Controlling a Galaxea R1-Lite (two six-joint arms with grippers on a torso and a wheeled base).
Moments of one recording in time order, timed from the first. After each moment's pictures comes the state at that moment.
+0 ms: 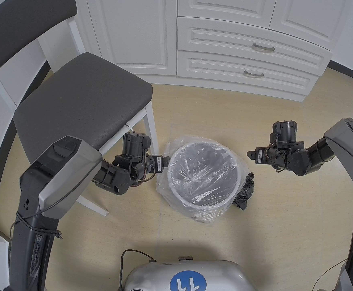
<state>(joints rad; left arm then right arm) -0.41 2.53 -1.57 -0.53 0.11 -0.20 0.19 2.29 -1.33 -0.46 -0.16 0.13</state>
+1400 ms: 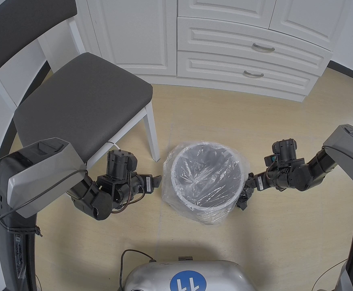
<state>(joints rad) -0.43 2.34 -1.06 -0.80 0.10 -0.23 0.19 2.27 -1.13 -0.46 -0.09 -0.13</state>
